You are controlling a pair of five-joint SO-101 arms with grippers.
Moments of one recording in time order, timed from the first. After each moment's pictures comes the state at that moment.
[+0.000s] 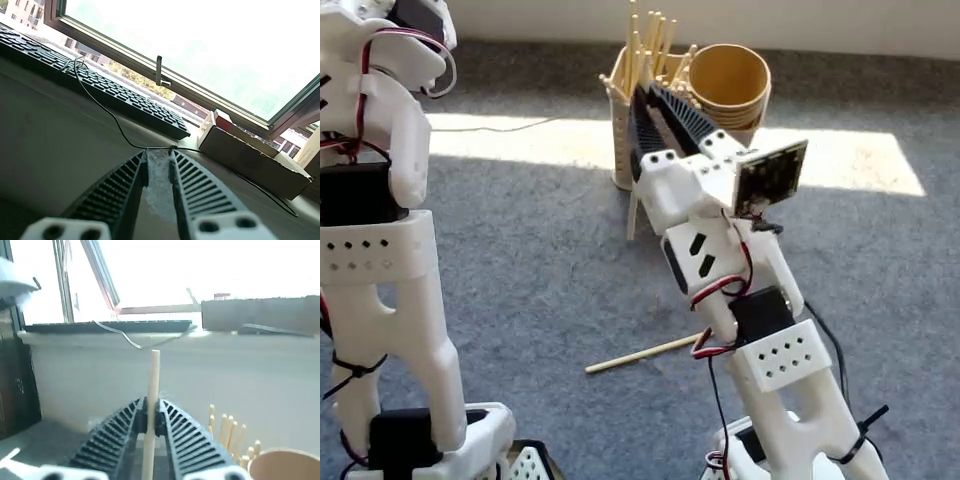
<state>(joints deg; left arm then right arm) -10.5 -19.6 -12.3 31.5 31.2 -27.9 -48.0 43.5 -4.8 -2.3</state>
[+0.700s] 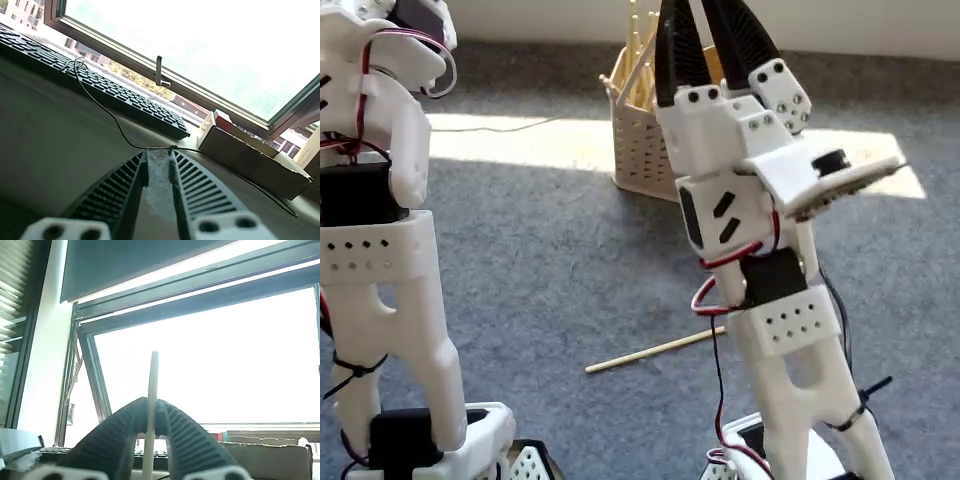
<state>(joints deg) -10.5 -19.6 -12.3 31.5 31.2 -24.2 -34.5 24.6 -23.3 -2.3</state>
